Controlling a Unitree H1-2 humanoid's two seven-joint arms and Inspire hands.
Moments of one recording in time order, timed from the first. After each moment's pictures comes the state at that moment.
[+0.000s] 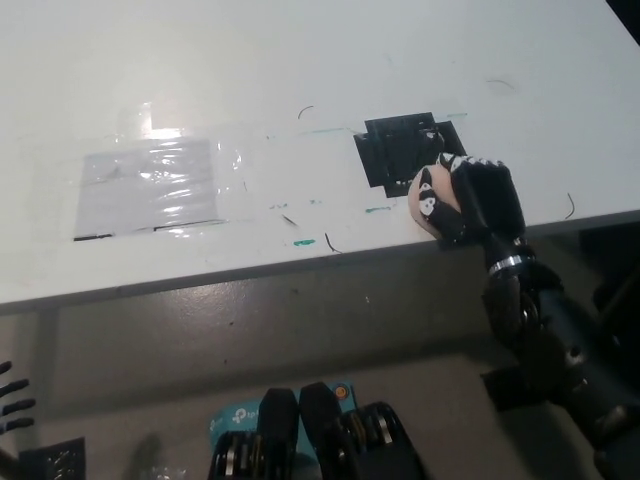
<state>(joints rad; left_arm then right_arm) -0.04 0.46 0.29 0.15 -0.27 0.45 -0.21 -0.88 -0.14 0.41 1.17 -0.71 -0.27 -0.60</state>
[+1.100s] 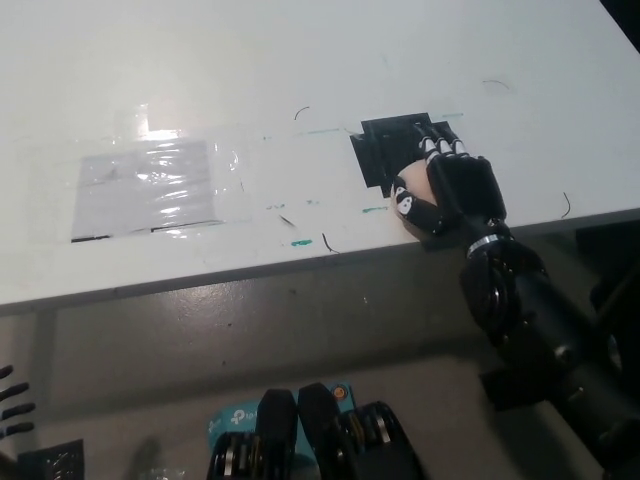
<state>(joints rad) -0.02 0.46 0.29 0.15 -0.27 0.45 -0.21 -0.79 -0.19 0.49 0.74 -0.72 0.14 -0.26</state>
